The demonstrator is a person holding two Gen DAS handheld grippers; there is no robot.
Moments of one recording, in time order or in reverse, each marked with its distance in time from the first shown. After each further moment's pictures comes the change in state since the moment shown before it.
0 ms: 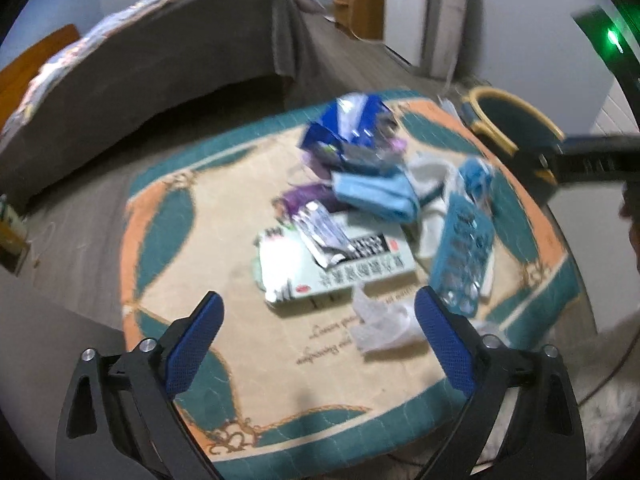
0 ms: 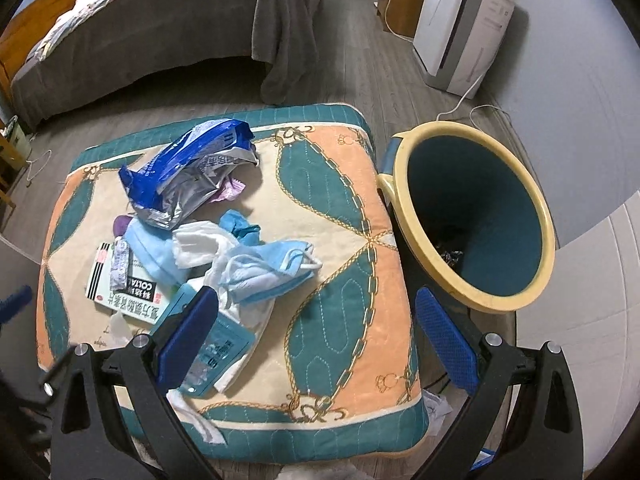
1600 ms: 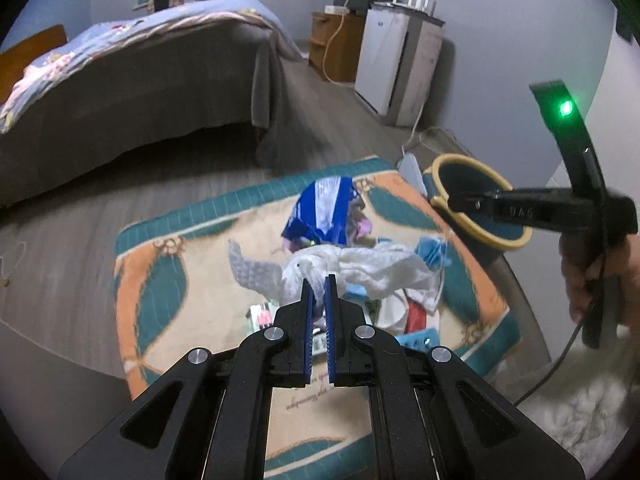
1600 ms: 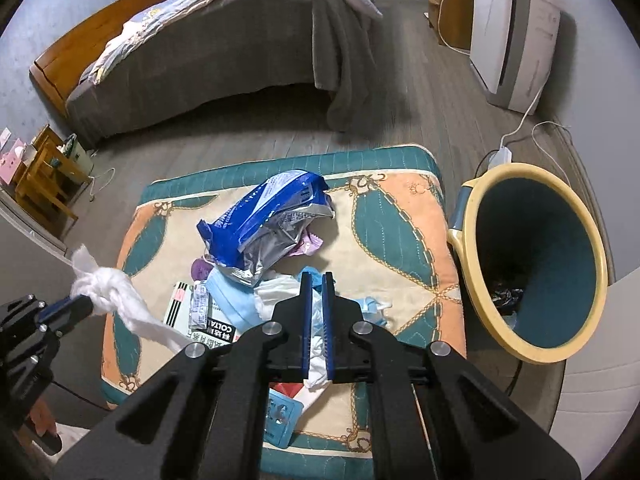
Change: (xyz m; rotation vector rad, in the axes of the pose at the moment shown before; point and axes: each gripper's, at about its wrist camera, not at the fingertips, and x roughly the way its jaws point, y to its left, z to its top) left arm -0.055 0.024 0.052 -0.040 -0.152 -0.147; right arm -0.016 0.008 0.040 -0.017 -0.050 0.259
